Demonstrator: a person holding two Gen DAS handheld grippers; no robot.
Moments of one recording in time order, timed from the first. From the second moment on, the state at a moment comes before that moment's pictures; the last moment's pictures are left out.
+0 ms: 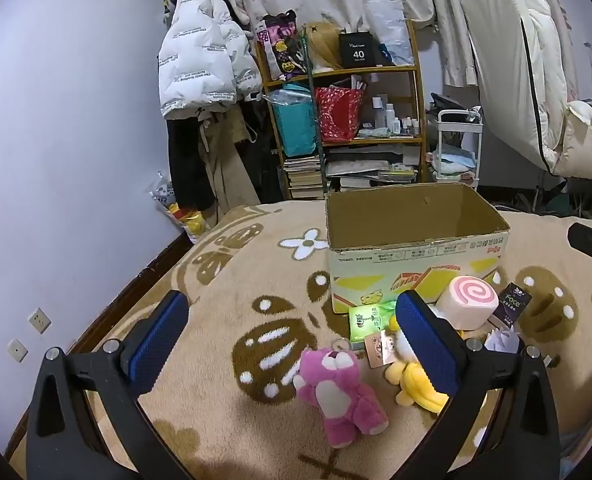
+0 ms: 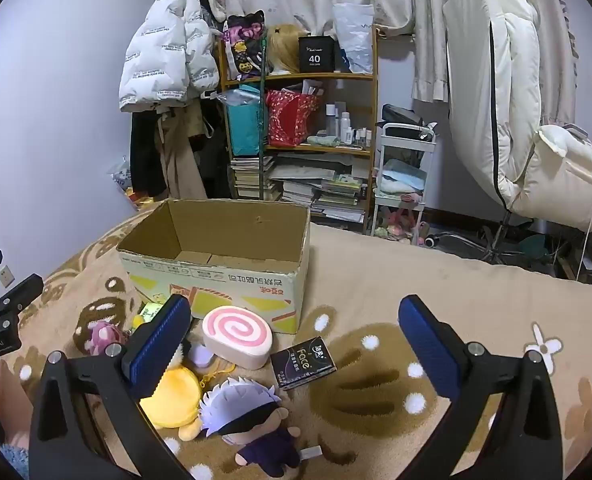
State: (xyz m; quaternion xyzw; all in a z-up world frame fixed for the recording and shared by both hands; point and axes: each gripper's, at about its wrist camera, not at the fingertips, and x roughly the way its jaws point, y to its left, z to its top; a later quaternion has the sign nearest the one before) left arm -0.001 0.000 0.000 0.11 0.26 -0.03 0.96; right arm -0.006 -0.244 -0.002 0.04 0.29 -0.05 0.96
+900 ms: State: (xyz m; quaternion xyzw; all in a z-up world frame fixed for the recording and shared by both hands) left arm 0.001 0.004 0.002 0.10 0.26 -0.03 0.96; right arm -0.006 -0.243 0.001 0.04 0.29 -0.05 0.96
